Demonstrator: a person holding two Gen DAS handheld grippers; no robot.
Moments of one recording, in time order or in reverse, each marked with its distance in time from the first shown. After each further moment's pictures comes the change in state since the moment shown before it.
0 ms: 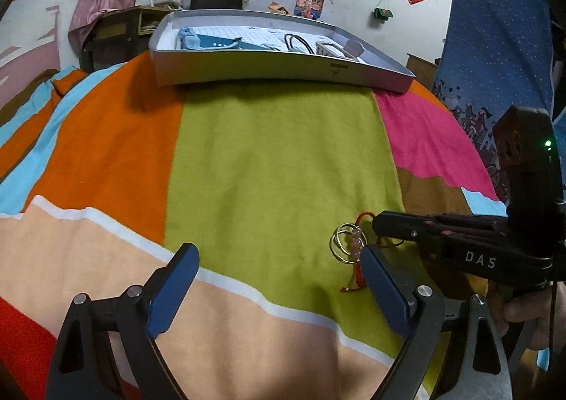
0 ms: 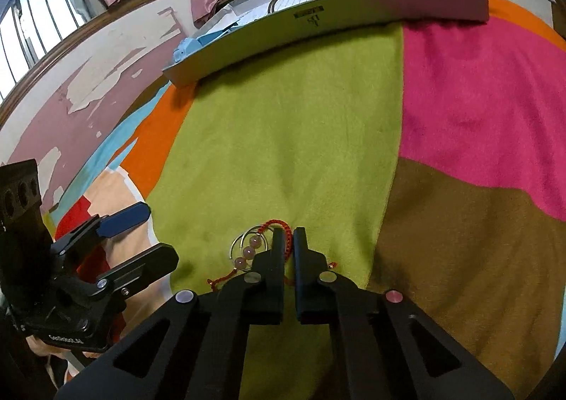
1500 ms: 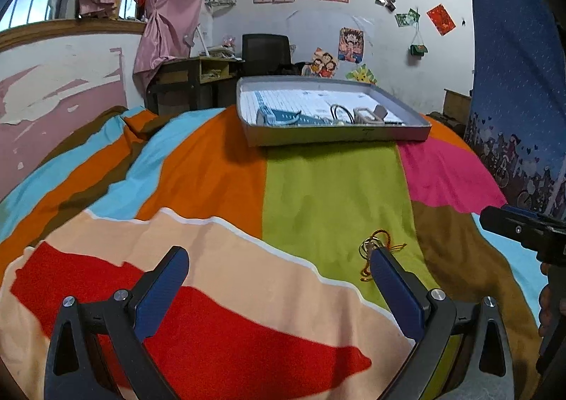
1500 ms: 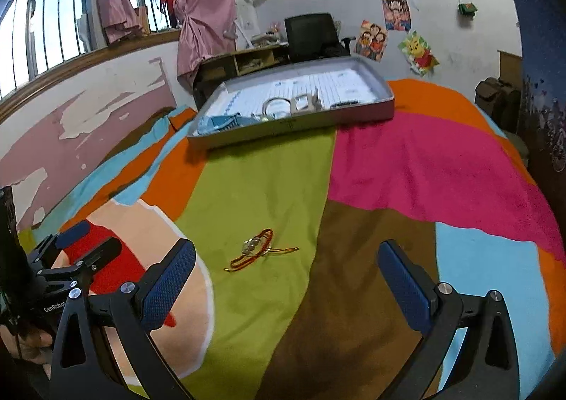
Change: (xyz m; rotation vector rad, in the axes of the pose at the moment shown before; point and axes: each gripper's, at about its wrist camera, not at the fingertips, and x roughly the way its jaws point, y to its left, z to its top) left arm -0.099 0.000 -0.016 -0.024 -0.189 0.241; right arm -0.155 0.015 -0.028 -0.004 -0.250 -0.192
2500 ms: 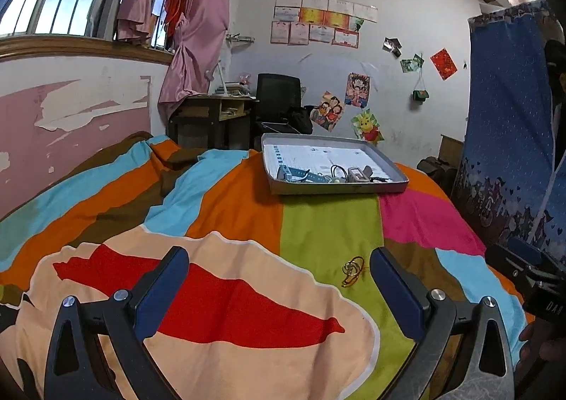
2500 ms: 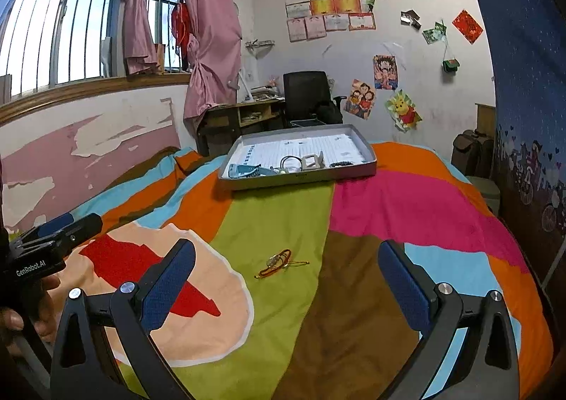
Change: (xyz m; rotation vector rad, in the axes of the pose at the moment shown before) left arm -0.135 0.027 0.003 -0.071 -0.159 0.010; right arm -0.144 0.056 -0.027 -0.053 -0.248 -0.085
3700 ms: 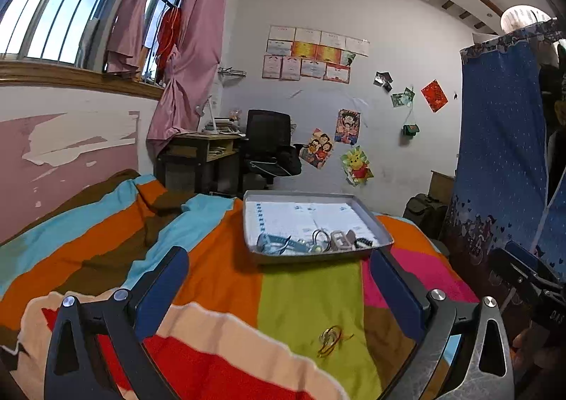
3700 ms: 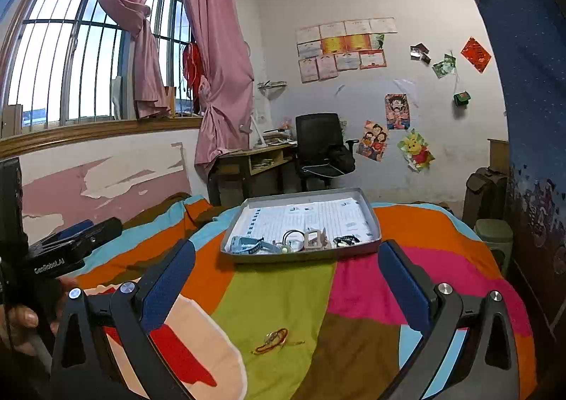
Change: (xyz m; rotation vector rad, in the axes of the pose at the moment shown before) left arm 0.005 -0.015 0.071 -0.021 -0.143 -0.042; right arm -0.004 -0.018 0.083 -0.015 -0.182 0.063
